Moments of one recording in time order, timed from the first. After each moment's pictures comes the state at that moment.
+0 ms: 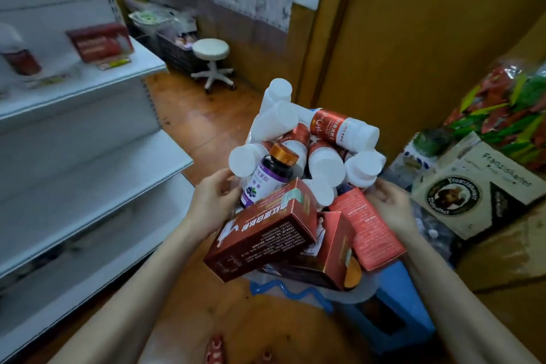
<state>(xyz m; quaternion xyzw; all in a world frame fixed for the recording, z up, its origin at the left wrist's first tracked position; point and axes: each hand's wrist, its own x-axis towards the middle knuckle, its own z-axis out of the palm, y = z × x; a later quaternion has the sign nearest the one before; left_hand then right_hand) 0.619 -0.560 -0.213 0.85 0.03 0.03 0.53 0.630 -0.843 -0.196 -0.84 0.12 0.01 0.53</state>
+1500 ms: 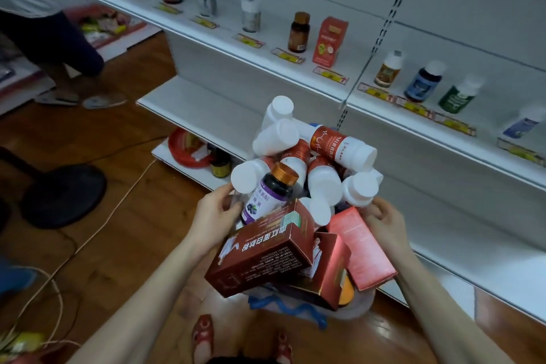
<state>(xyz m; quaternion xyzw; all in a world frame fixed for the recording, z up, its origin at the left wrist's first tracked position) 0.092 -0.031 -0.271 0.65 0.56 0.32 0.41 0.357 -0.099 -0.242 -0.78 -0.34 0.34 0.41</state>
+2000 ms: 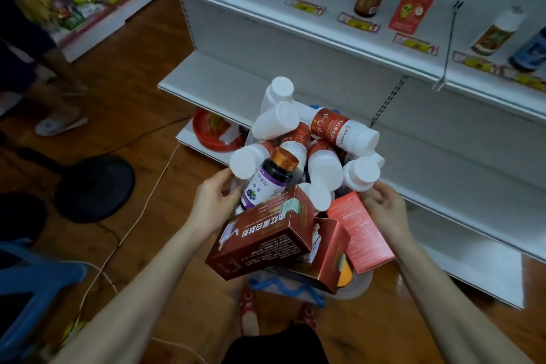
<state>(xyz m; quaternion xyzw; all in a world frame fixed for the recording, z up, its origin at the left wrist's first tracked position) -0.061 0.067 -0.300 0.67 0.55 0.28 0.41 0.205 -0.009 -0.294 -0.77 -0.28 0.38 0.43</state>
